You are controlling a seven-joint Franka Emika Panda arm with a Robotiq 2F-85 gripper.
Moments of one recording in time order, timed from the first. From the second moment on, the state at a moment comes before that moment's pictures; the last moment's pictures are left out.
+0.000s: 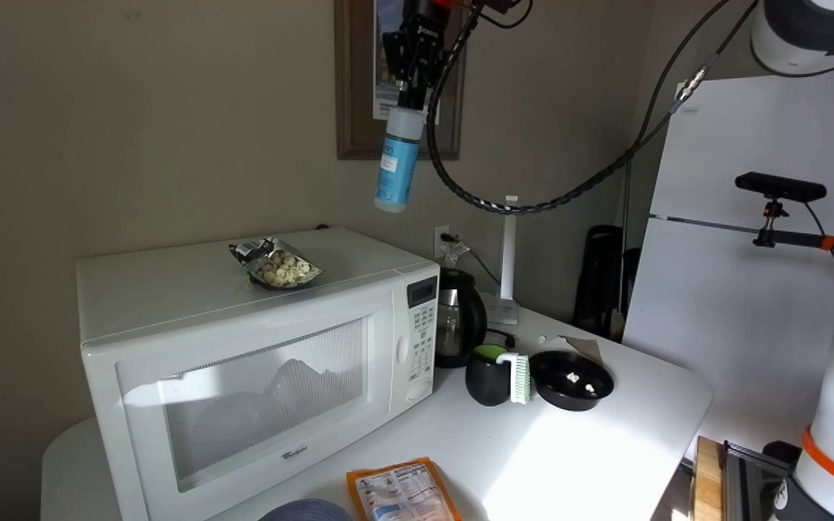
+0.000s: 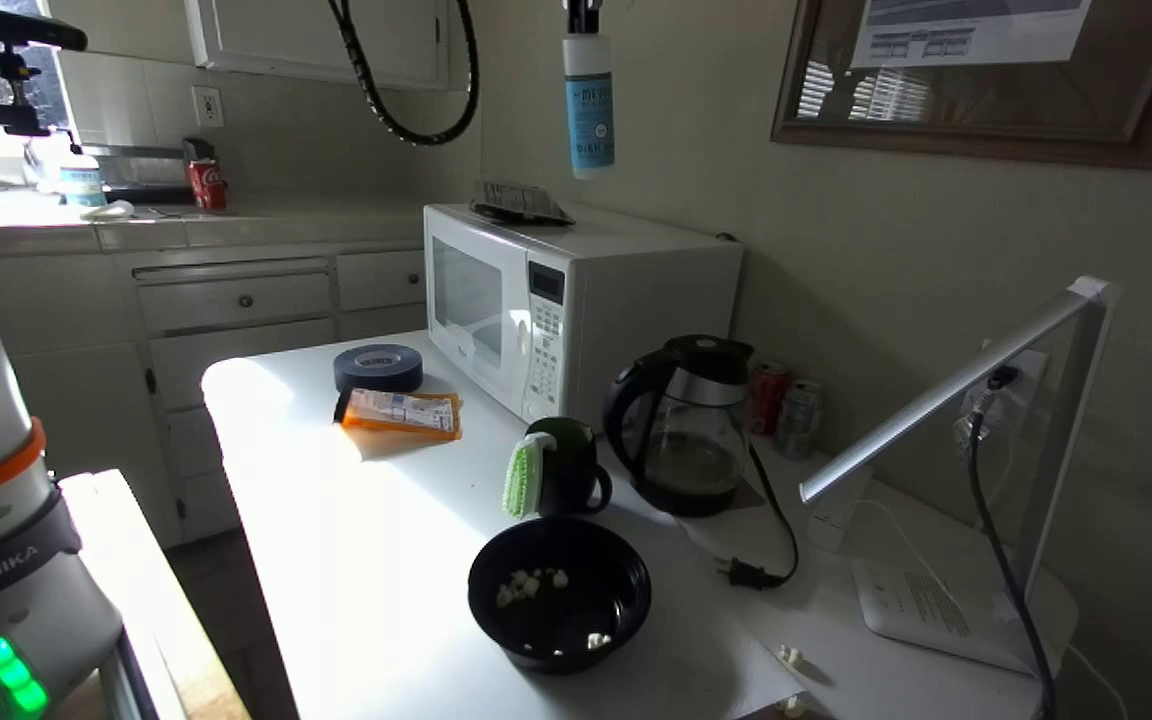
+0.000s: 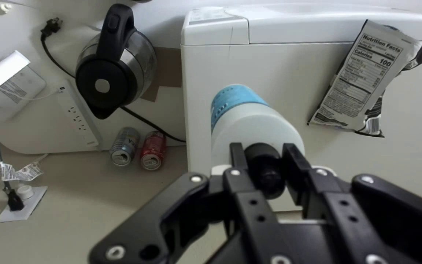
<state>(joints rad) -0.01 0.19 0.04 -1.10 -0.02 1.48 0.24</state>
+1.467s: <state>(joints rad) -0.02 0.27 0.04 -1.18 0.00 1.56 0.31</state>
